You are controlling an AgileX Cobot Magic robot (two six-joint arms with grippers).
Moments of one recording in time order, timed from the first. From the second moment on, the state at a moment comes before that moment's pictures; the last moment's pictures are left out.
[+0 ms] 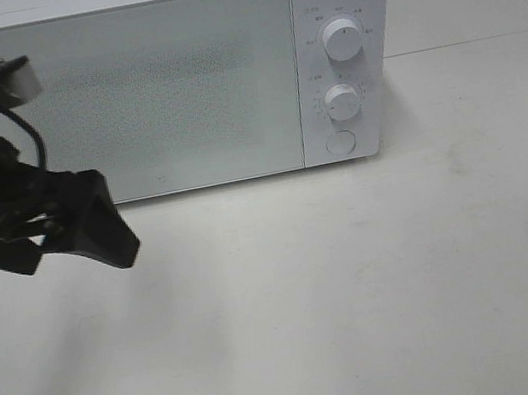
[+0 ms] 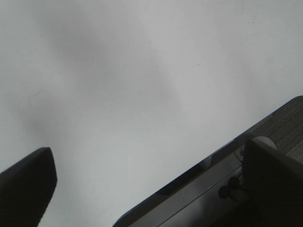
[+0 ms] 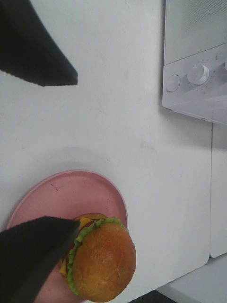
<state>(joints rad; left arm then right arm) -0.40 1.49 -0.96 -0.44 0.88 0.27 0.12 0.00 -0.51 -0.06 1.01 0.08</state>
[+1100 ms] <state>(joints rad) 0.07 0.85 -0.72 -0.19 1.19 0.14 0.12 0.00 -0.51 -0.06 1.01 0.08</state>
